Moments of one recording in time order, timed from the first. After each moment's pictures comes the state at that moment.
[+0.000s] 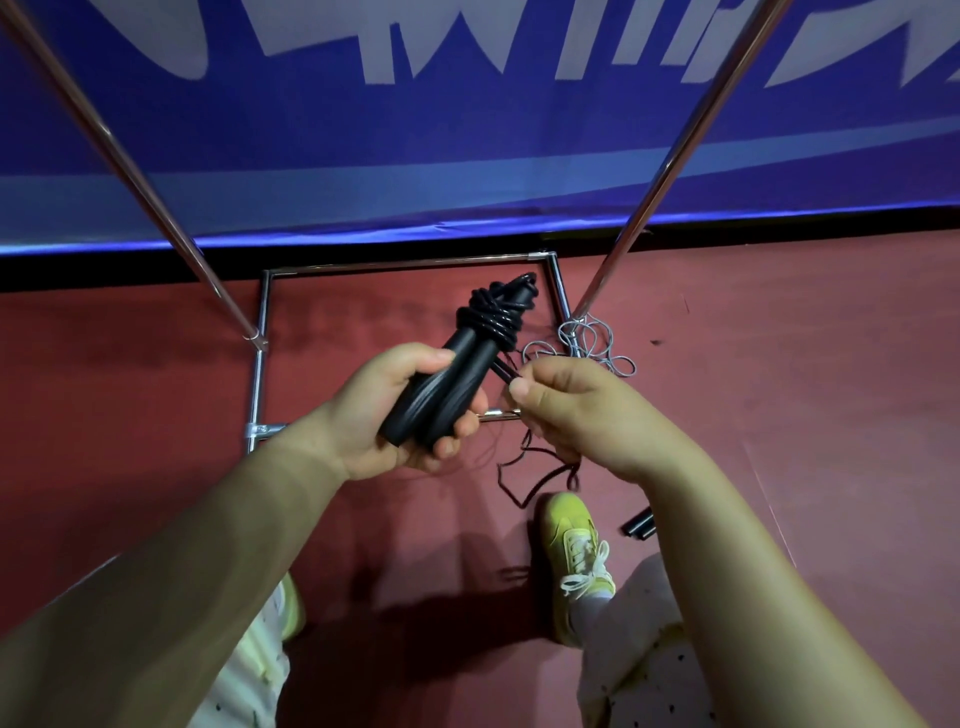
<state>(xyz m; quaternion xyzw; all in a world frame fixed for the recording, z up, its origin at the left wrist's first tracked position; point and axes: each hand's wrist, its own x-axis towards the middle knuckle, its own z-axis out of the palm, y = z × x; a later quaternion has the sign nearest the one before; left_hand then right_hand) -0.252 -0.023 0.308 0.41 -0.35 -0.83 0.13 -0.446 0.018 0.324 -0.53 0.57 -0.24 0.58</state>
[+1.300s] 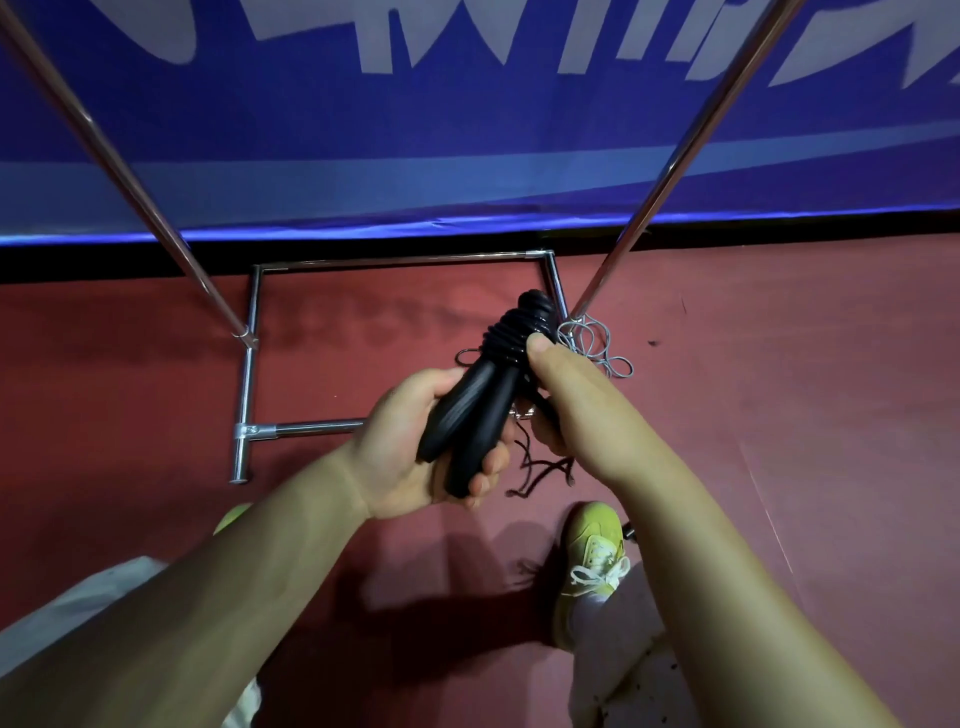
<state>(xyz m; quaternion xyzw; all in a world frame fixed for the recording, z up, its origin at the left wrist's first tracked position) -0.267 -0.007 0.300 0.35 -0.28 -0.88 0.13 -0.429 0.013 0.321 -0.50 0.59 -0.31 0.55</state>
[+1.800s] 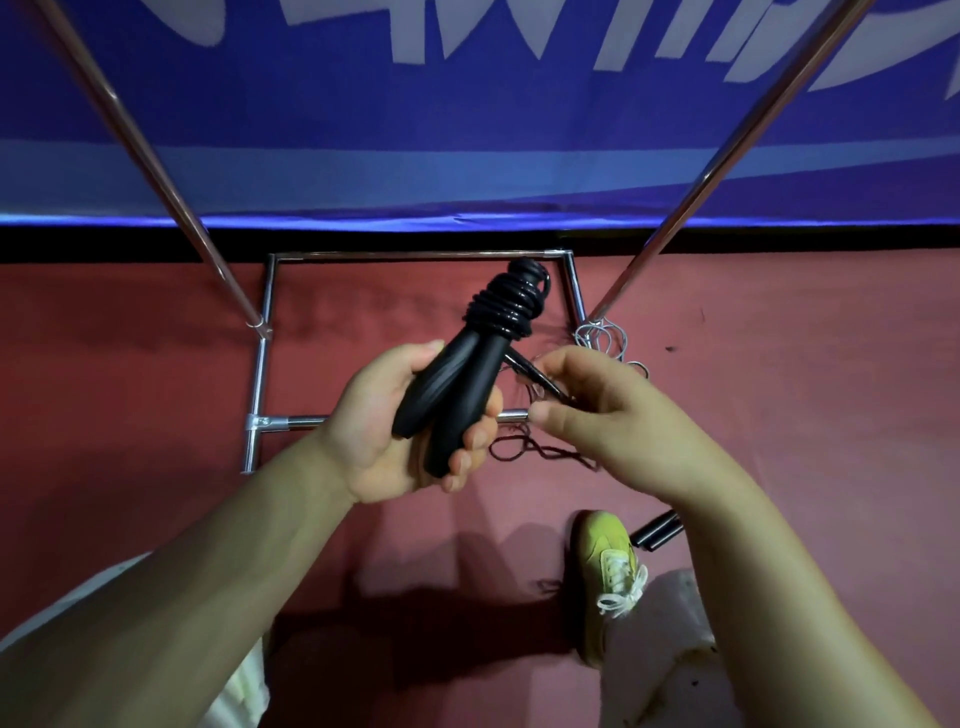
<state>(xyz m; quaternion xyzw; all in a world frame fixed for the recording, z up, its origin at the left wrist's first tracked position) -0.234 -0.026 0.302 0.31 -0.24 -0.90 0.19 -0.434 0.005 0.319 -0.59 0.54 -0.27 0.53</state>
